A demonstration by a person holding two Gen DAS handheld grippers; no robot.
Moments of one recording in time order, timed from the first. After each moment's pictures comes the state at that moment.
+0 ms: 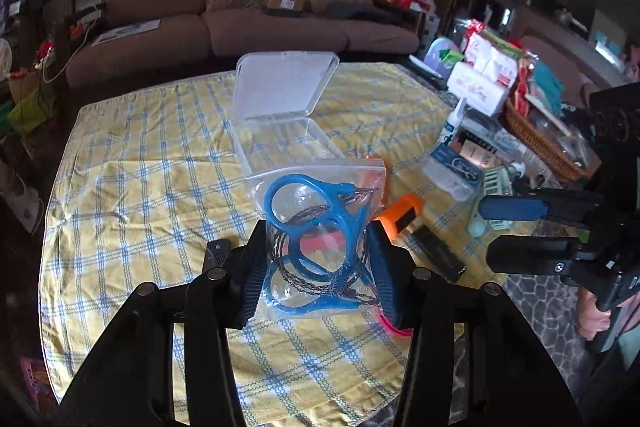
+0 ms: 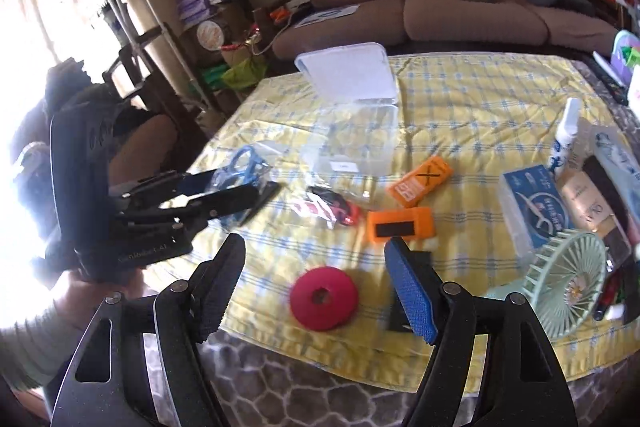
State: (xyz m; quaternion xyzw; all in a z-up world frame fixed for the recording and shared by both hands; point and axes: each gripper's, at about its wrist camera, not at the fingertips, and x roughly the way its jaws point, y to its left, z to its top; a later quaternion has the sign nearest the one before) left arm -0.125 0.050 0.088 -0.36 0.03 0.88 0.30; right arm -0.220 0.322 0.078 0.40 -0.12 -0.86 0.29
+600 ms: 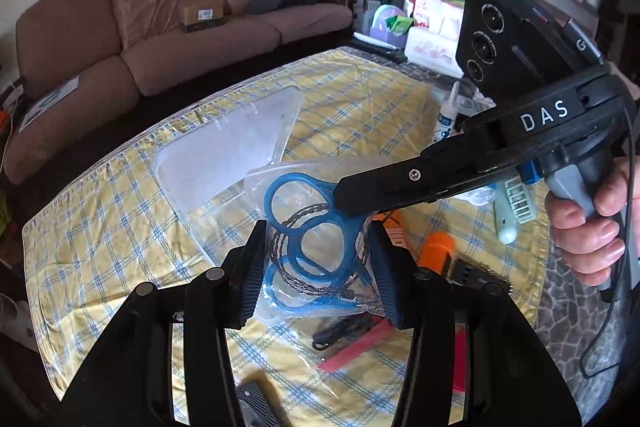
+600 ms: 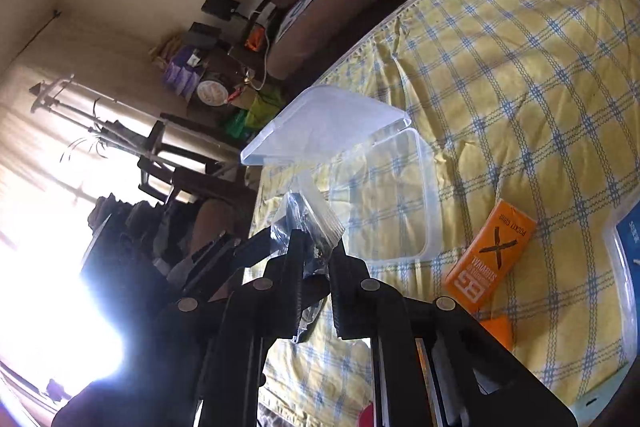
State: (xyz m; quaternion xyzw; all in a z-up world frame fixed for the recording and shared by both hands) left arm -0.224 0.115 0.082 -0.35 0.16 0.83 0.40; right arm -0.369 0.330 0.037 0.46 -0.33 -0.77 0.29
